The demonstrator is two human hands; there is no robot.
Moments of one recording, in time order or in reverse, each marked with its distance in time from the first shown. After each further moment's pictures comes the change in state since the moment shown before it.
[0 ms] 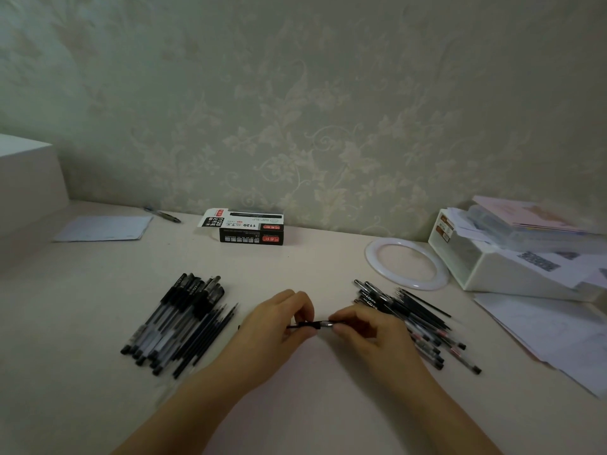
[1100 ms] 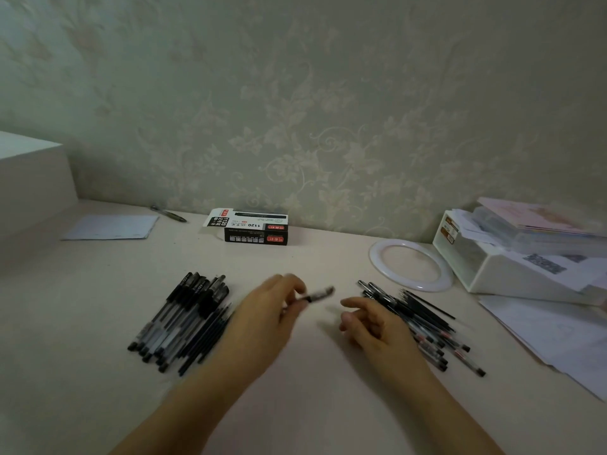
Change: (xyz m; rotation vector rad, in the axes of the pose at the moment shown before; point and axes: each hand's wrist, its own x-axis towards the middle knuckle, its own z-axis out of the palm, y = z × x) left_hand 0.002 0.003 -0.010 0.032 0.240 -0.081; right_hand 0.003 0.014 0.004 0.201 0.026 0.089
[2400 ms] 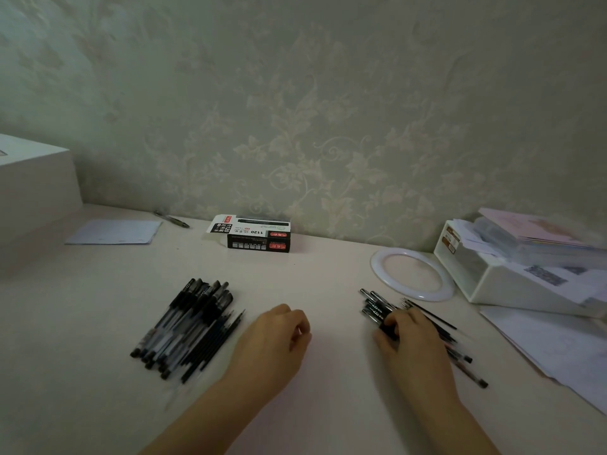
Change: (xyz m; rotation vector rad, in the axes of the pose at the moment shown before) left_hand -0.013 -0.003 0.014 0.140 -0.137 -0.073; right_hand -0.007 -0.011 -0.018 -0.815 0.278 0.060
